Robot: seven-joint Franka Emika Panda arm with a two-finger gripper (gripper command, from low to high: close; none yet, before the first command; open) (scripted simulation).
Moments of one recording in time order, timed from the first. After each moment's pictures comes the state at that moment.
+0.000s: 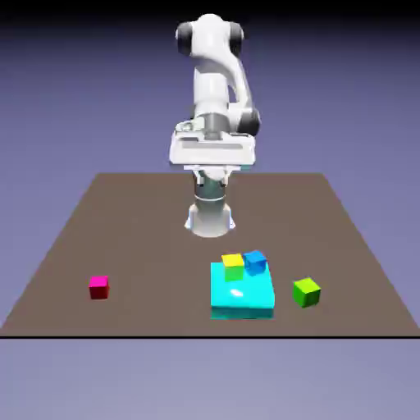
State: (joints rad) arm -0.03 -0.53 0.01 -2.79 -0.02 3.03 0.79
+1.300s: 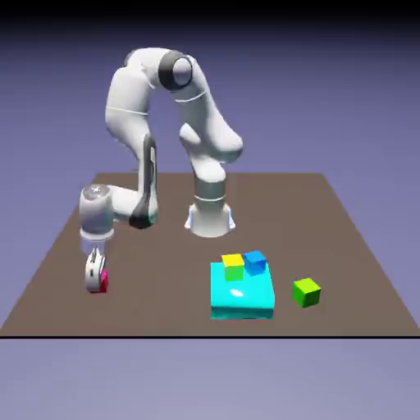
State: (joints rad) arm -0.90 0.31 0.18 -2.44 -0.37 2.80 1.88
